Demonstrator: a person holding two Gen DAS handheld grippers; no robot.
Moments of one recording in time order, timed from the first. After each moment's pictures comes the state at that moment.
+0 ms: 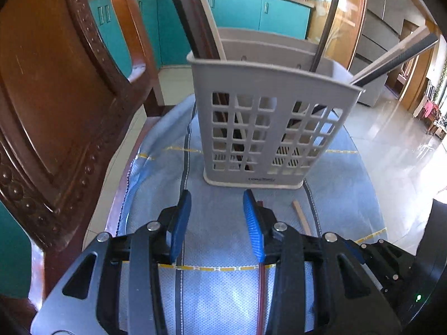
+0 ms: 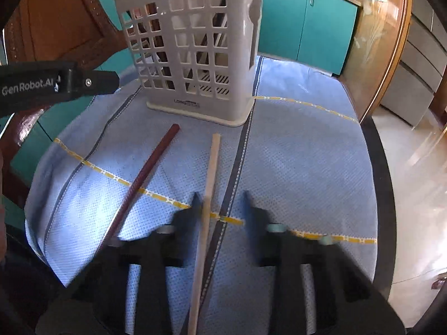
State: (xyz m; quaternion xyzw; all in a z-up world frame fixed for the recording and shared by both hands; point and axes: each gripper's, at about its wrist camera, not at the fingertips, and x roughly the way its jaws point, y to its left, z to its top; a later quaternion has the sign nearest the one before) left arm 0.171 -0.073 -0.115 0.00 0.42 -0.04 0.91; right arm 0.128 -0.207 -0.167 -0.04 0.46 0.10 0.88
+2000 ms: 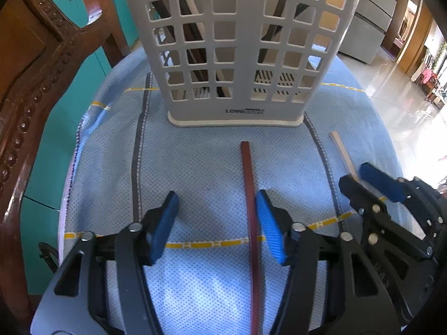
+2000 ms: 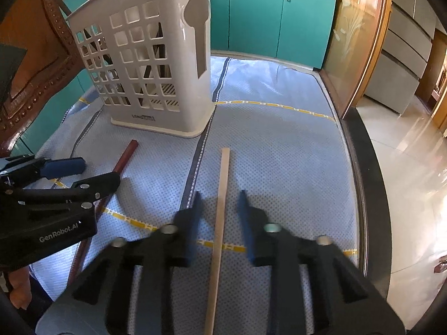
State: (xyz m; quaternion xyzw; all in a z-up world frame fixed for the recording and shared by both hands) left arm 0.188 -0.106 -0.187 0.03 0.51 -0.07 0.85; right arm 0.149 -0.239 -0.170 -0.03 0.45 0.05 0.89
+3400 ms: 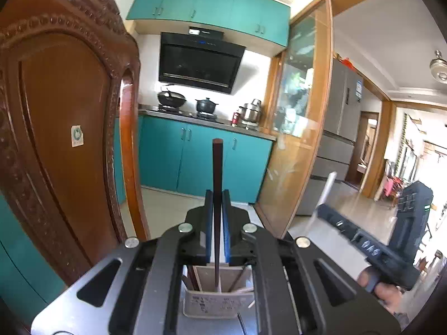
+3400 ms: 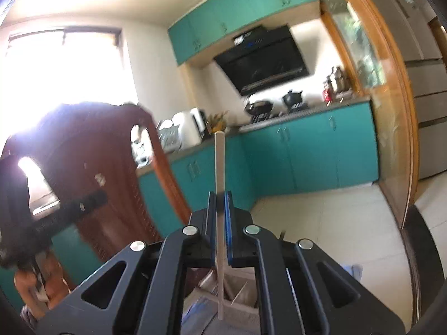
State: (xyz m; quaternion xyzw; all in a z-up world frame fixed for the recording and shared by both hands) left arm 0.115 -0.037 0.128 -0.09 0.11 -0.11 0.98; right arm 0.144 -0.271 0.124 0.14 0.10 0.21 0.96
